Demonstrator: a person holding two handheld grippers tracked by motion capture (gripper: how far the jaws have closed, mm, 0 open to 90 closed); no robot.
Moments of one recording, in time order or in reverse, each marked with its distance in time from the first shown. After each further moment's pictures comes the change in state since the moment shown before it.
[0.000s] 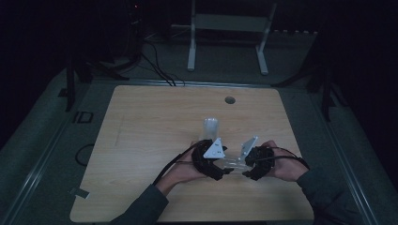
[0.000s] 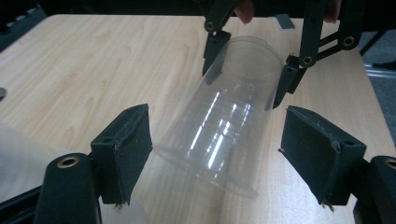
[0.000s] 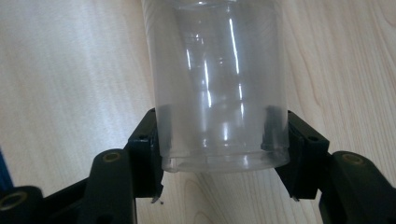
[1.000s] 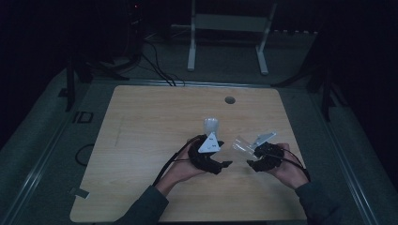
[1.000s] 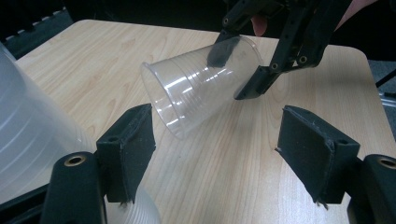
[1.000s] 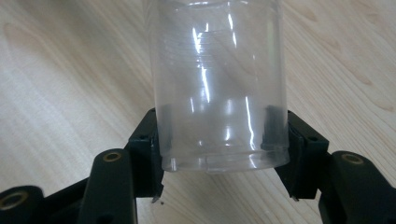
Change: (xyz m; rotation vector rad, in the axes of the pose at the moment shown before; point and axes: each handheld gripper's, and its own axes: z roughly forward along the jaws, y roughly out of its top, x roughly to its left) left arm 0.008 -0.001 -0.008 -0.057 0.049 -0.095; right arm -0.013 -0.031 0.007 -0.130 -0.190 0.388
